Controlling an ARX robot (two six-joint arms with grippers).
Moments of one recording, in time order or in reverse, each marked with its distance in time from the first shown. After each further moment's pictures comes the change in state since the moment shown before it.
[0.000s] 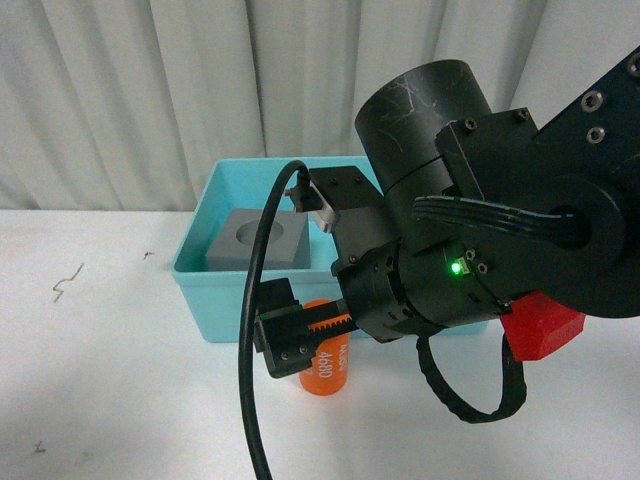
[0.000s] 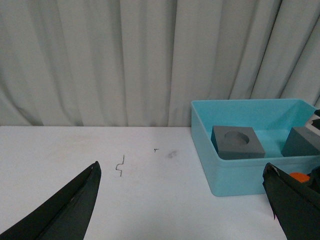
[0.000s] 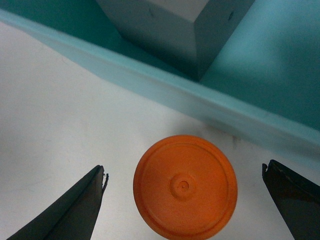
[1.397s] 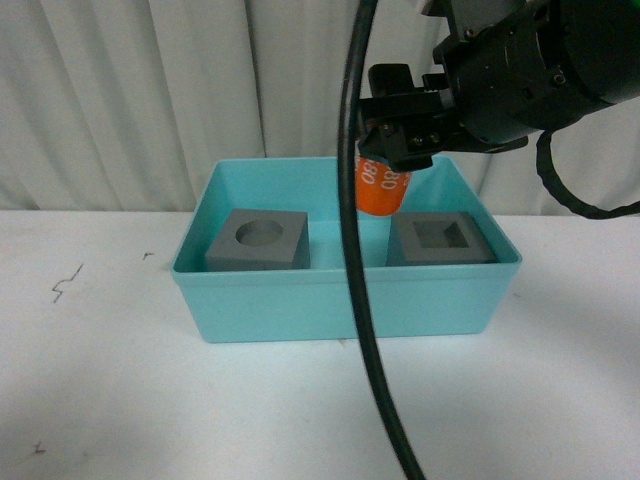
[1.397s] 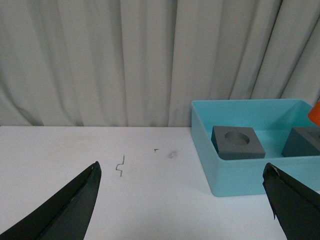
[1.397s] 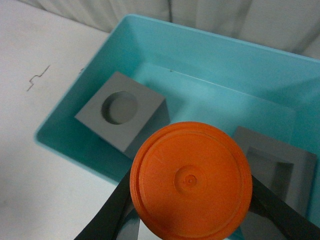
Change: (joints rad) left arm 0.000 0.000 0.000 0.000 0.000 0.000; right arm -0.156 -0.259 0.072 -0.089 -0.040 -0.132
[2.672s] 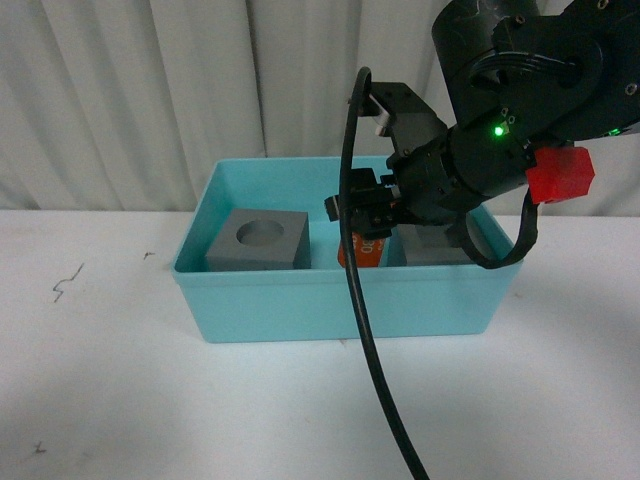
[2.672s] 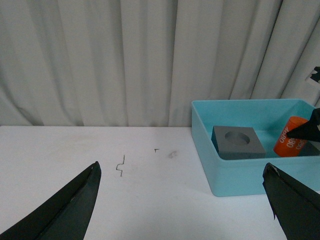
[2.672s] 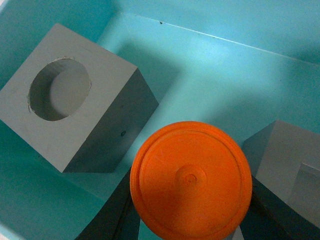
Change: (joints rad) left arm 0.000 0.000 0.000 0.000 0.000 0.000; right arm -0.032 0.378 0.262 -0.047 -0.048 0.005
